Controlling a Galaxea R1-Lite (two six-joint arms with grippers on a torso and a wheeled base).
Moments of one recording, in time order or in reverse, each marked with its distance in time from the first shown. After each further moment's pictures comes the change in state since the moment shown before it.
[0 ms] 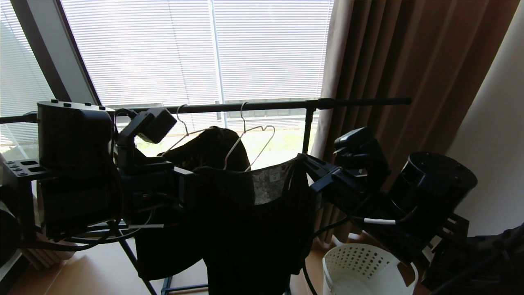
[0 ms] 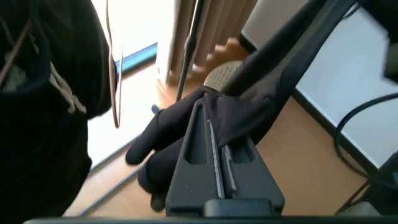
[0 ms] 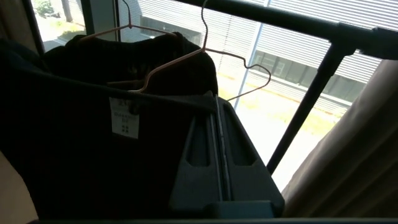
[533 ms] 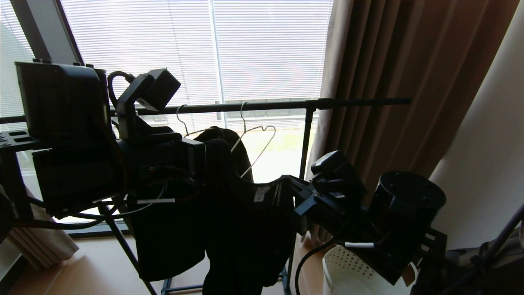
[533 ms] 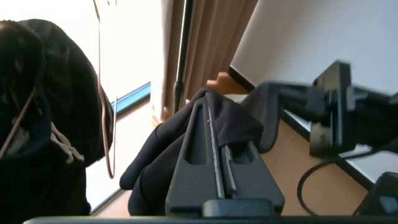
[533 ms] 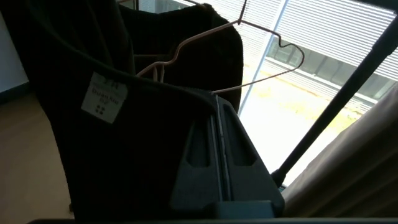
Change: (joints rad) left arm -0.070 0.006 -0.130 0.001 0.038 0.012; right arm 0.066 0.057 0.017 0.019 -0.005 -0.003
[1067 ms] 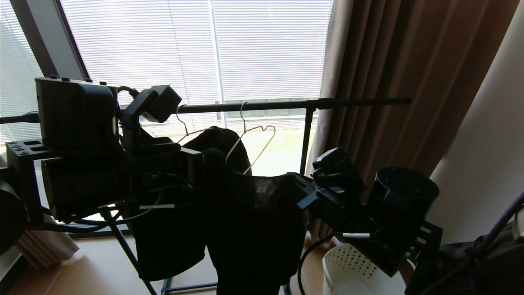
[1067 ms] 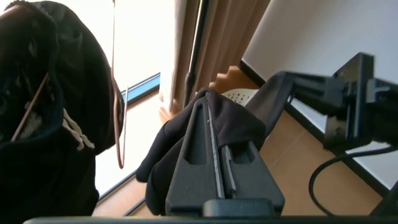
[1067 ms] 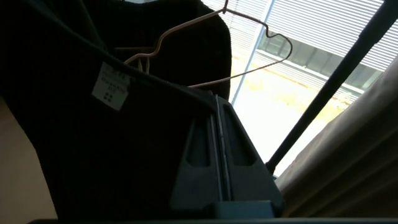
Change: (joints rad) left arm 0.037 0.017 0.044 0.002 0.014 -0.001; right arm -0.035 0.010 -0.018 0.016 -0.013 -0.002
